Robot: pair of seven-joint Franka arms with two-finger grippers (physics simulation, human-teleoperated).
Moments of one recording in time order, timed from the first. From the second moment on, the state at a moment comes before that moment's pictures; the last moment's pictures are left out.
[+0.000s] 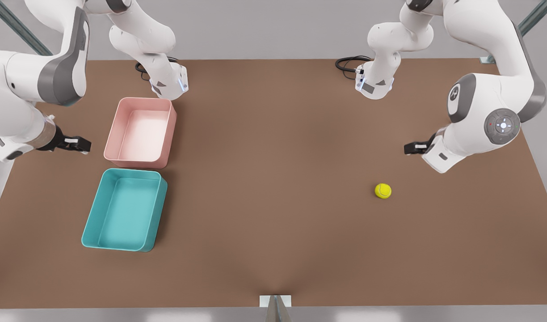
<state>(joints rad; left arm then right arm) 0.00 0.20 -0.12 -1.47 0.03 1.40 -0.15 -0.04 0.17 0.02 -1.37 -0.18 1.39 0.00</state>
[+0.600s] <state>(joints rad) 0.05 0.39 -0.10 -1.87 0.15 1.92 0.21 -0.07 0.22 0.01 -1.37 -0.08 1.47 0.00</state>
